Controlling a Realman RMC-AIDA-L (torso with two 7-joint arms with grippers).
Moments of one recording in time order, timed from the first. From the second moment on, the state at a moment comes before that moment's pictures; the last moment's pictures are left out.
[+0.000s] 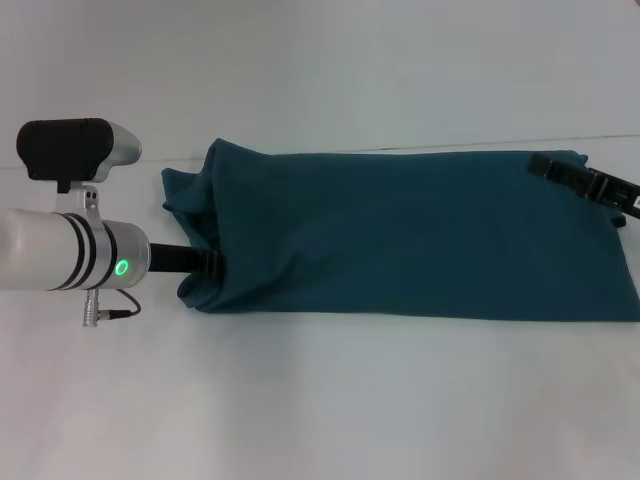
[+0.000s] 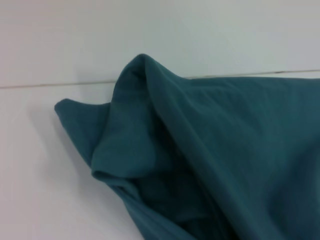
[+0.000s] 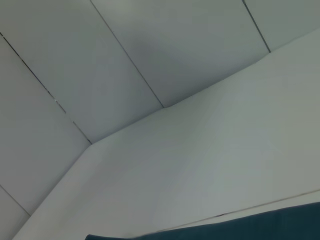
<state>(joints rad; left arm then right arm) -0.84 -2.14 1.00 0.55 2.44 0.73 -2.41 0.54 2.07 -0.41 -0.63 -1.90 -1.13 1.79</state>
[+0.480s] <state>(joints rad) -0.79 -2.16 1.00 0.64 2.40 0.75 -2.39 0.53 2.07 -0.41 -0.62 -1.90 -1.14 1.79</state>
